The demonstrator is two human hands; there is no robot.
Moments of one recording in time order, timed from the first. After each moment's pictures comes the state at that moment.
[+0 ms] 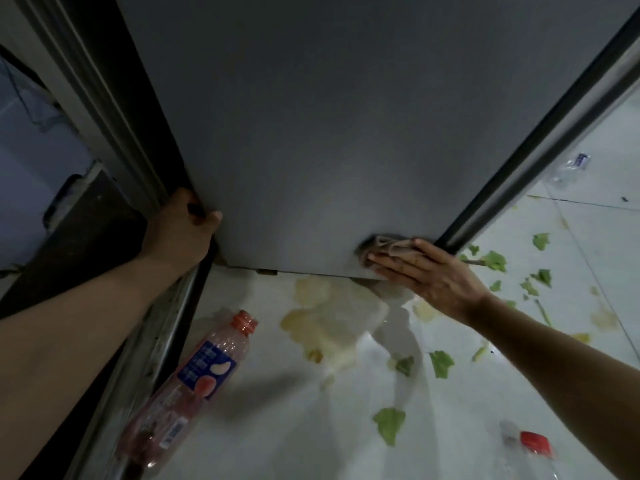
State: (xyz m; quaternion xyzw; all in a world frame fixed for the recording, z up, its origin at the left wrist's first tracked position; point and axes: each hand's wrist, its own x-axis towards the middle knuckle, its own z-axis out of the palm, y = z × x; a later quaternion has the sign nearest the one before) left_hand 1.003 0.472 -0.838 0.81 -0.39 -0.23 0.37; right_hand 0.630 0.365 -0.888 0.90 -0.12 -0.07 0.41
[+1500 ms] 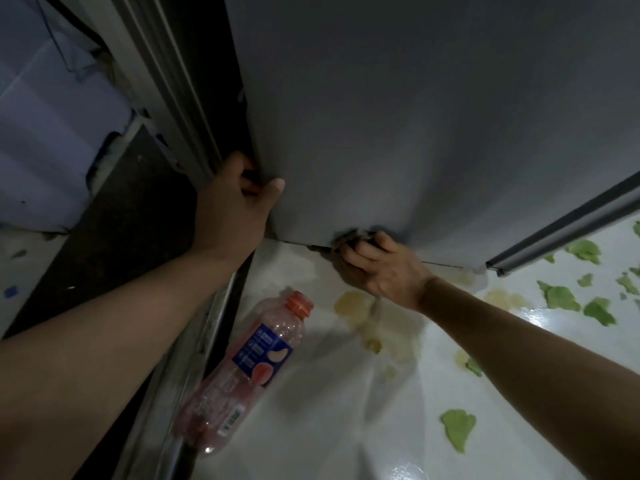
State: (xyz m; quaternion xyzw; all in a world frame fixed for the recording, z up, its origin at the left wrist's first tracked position) left_hand 1.009 0.477 -0.860 0.77 -0.43 -0.16 0.44; right_hand 0.786 0.393 -0.945 0.95 -0.05 0.07 0.31
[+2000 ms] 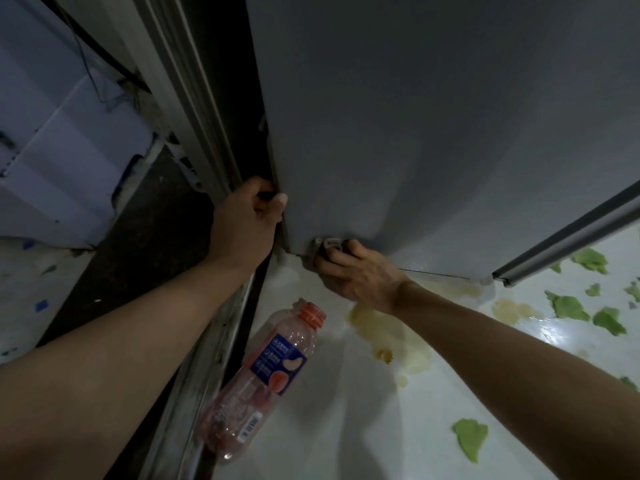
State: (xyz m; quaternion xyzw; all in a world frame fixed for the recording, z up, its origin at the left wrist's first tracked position) left_hand 1.015 0.480 -0.850 0.76 -0.42 -0.22 0.45; right_hand 0.828 0.412 -0.927 0.93 -0.08 -0.10 0.35
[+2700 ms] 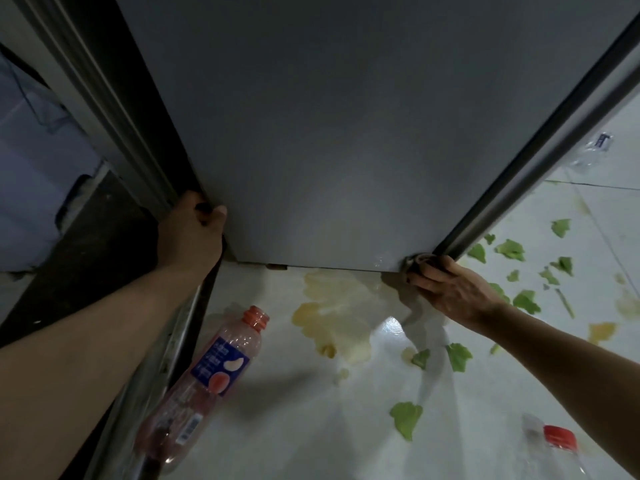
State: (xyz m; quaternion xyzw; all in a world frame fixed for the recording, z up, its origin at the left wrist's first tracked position) left_hand 0.993 0.474 -0.852 0.81 -0.38 -0.17 0.41; right_hand 0.620 0.371 -0.920 0.91 -0.18 -0.18 0.33
